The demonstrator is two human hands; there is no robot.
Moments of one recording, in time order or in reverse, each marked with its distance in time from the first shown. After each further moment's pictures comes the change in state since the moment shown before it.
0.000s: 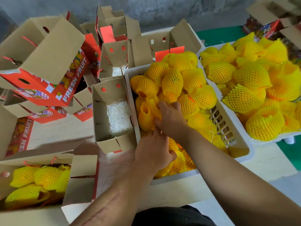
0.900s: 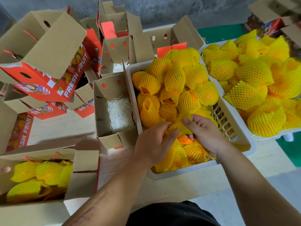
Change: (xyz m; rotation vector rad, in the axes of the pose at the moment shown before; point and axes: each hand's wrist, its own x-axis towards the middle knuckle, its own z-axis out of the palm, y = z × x) left_hand -0.009 -0.015 -0.013 -0.698 0.164 -0.038; right_hand -0.082 0.042 -0.037 1.099 -0.005 0.307
